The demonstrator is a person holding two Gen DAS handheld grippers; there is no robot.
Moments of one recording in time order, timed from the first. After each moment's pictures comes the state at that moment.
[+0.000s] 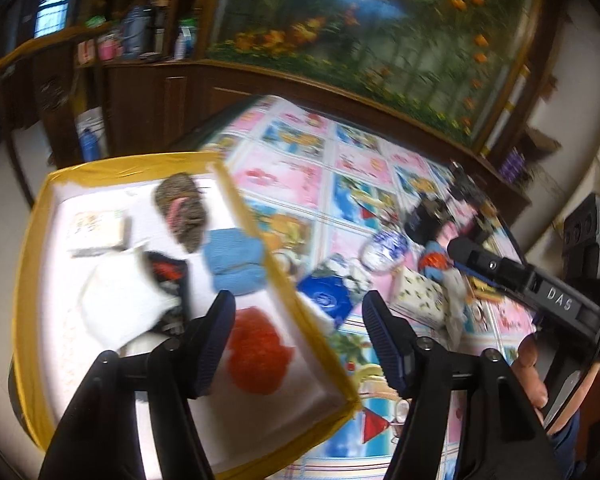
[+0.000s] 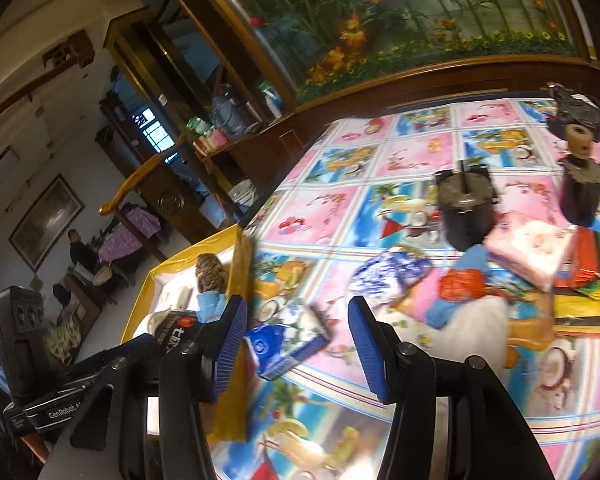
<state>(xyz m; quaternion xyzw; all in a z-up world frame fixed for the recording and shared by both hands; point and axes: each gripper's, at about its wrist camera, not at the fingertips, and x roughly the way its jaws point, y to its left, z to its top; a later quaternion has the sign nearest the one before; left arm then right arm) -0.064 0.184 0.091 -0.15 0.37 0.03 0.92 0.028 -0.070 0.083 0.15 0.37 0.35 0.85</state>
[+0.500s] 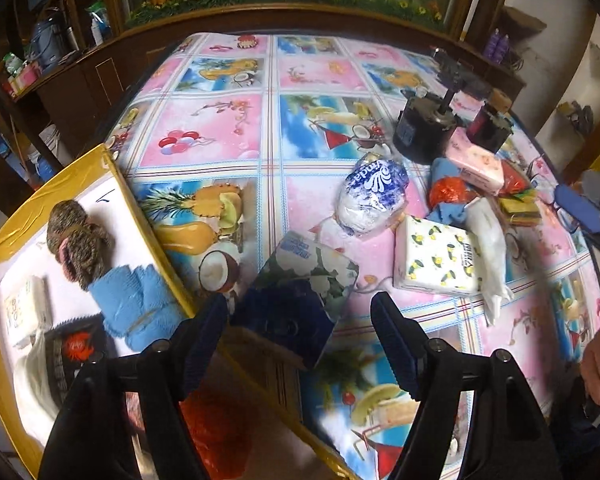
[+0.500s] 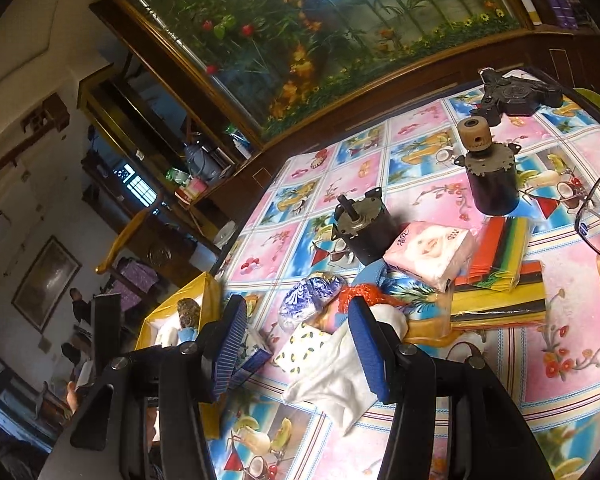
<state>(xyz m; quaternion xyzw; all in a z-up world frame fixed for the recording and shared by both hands) 0.038 0.141 0.044 -0.02 0.51 -0.02 0.86 0.030 -0.161 0.086 0.23 0.35 0.31 0.85</state>
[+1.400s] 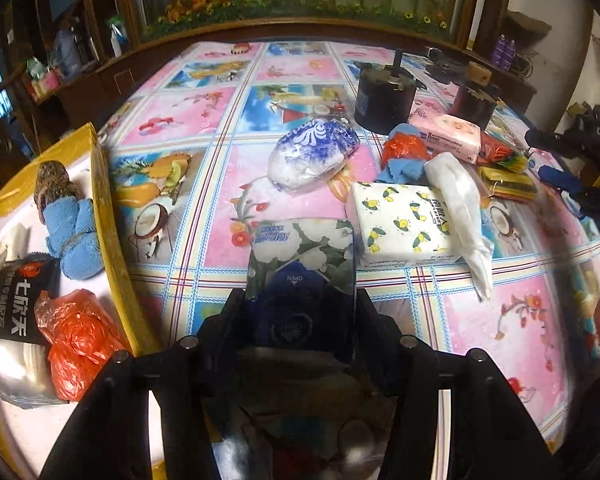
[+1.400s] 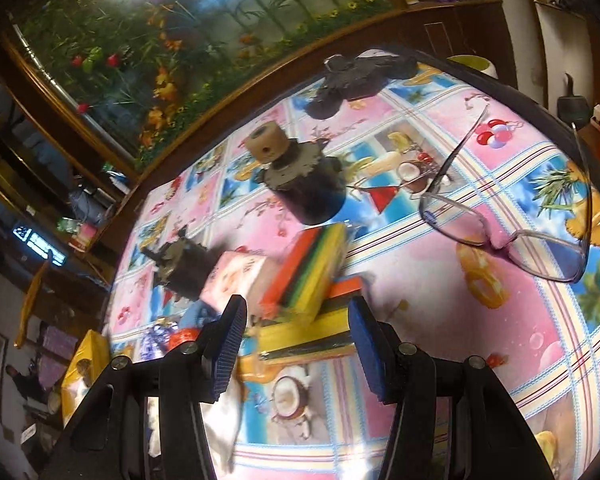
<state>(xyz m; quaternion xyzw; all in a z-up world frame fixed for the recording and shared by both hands) -0.003 0.065 0.016 -0.01 0.46 0.03 0.89 0.081 -0.243 0.034 0.25 0.42 0.07 0.87</state>
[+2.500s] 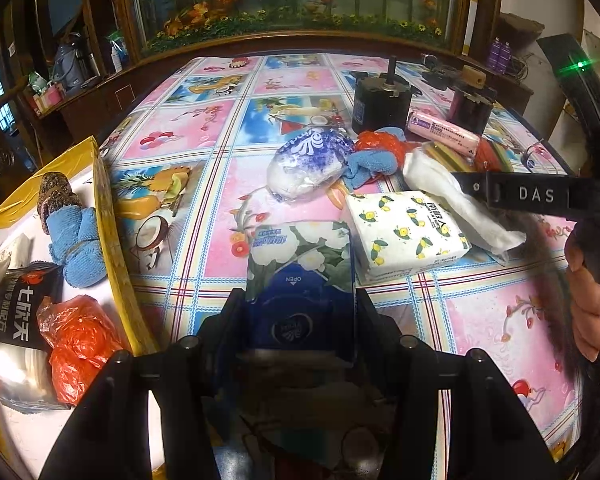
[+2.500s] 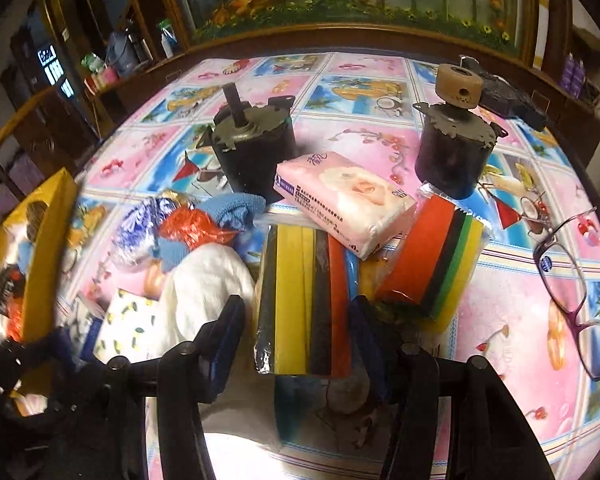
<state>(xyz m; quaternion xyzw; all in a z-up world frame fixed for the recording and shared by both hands) -0.004 0.064 0.015 0.00 0.44 0.03 0.90 0.088 -0.125 0.015 -0.03 0.47 0.18 0.86</state>
